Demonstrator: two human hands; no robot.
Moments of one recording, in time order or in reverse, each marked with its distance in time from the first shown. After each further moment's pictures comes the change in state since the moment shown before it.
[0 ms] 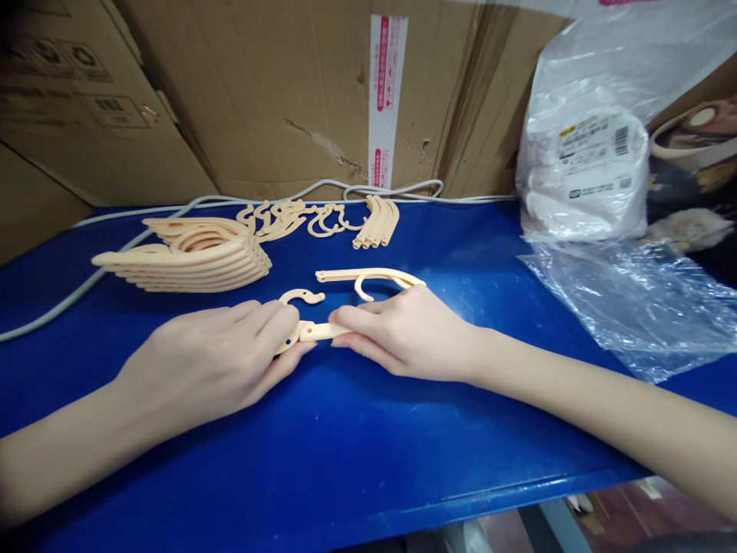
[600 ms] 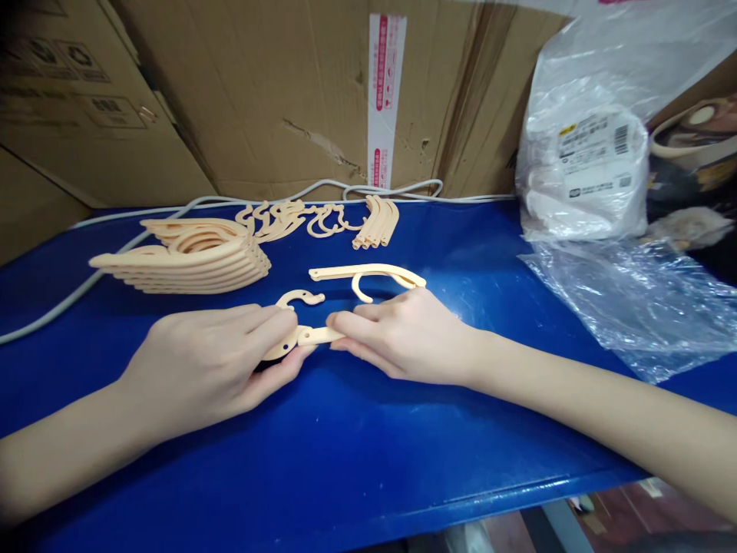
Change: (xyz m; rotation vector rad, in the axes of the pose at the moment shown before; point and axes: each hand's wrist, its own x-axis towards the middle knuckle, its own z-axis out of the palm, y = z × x) left_hand -0.002 -0.003 0.003 -0.178 0.086 -0.121; right_hand 0.001 -0.004 0.003 -0.187 0.112 -0.065
